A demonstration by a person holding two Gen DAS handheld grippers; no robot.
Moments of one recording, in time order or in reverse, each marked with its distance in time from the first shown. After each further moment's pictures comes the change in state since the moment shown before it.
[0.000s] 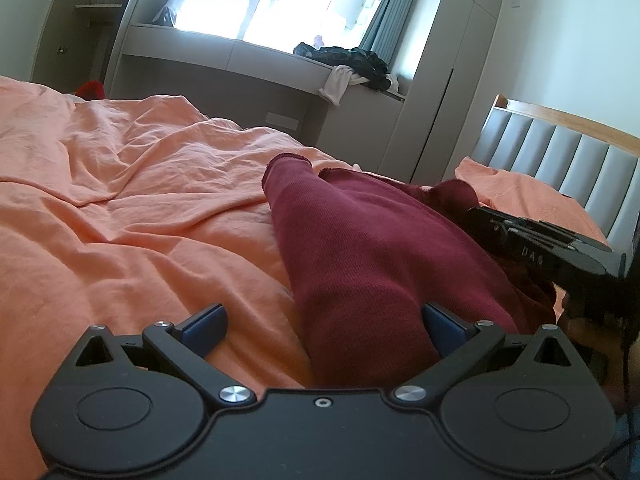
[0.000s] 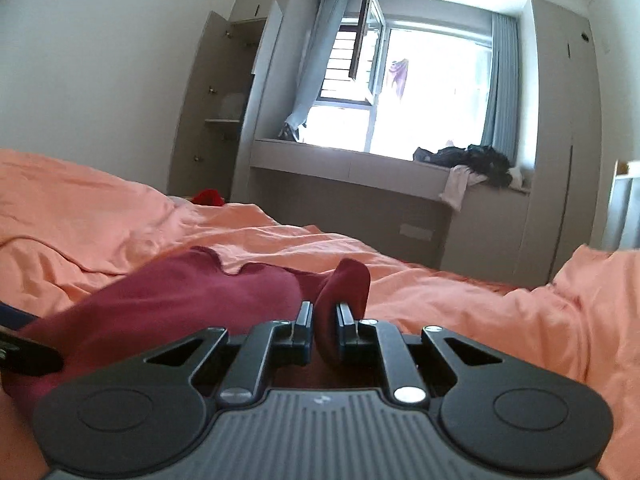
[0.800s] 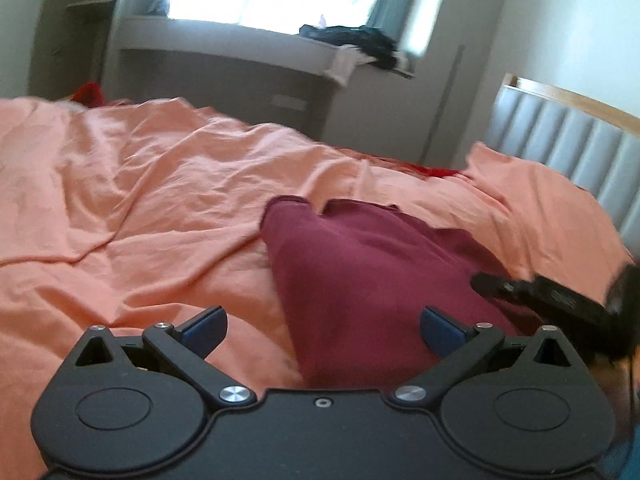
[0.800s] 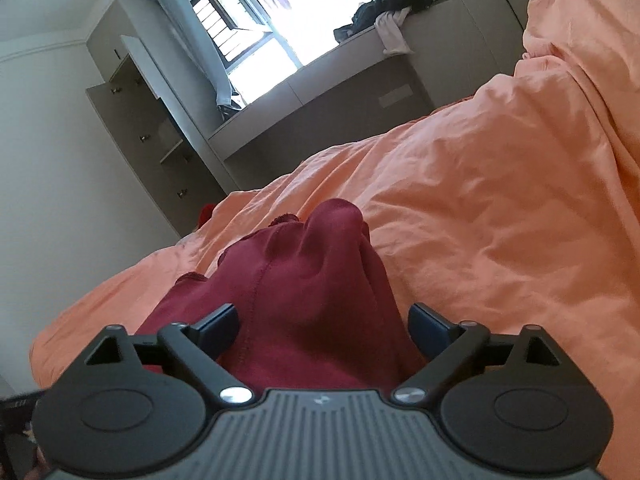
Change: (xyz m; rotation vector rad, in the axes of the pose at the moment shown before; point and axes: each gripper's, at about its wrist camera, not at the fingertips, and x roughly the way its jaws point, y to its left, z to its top) left arm 0.019 -0.010 0.067 0.007 0.093 0.064; right arm 0.027 -0.090 -0.044 0.724 0.240 0.191
